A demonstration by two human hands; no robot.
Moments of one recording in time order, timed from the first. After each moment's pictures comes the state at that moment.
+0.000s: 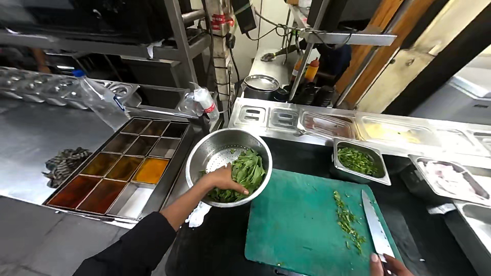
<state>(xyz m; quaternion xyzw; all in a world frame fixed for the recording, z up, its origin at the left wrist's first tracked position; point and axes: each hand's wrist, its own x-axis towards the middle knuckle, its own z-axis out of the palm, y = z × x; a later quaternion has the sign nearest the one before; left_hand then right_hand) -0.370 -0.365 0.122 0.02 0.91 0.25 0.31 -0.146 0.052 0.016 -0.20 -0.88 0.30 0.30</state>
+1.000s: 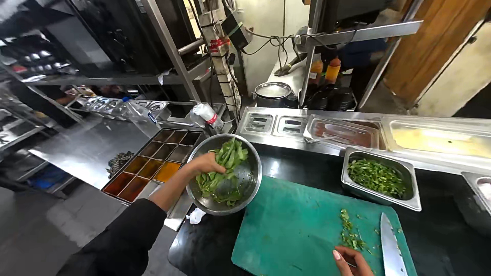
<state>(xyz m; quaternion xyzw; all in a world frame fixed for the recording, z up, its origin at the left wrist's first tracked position) -0.377 -0.344 0.210 -0.12 0.91 0.32 0.22 -0.207 0.075 0.019 -0.02 -0.80 0.60 0.06</state>
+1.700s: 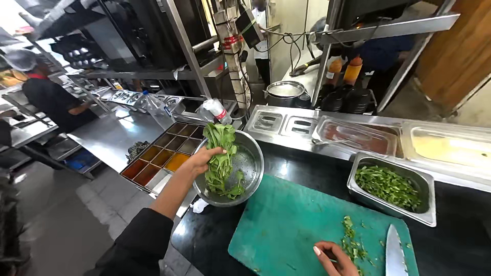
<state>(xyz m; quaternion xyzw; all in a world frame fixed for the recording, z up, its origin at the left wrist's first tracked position) -0.340 -0.320 0.213 -0.26 0.72 0.64 0.00 -0.231 0.080 0.028 0.06 -0.78 0.62 -0.09</state>
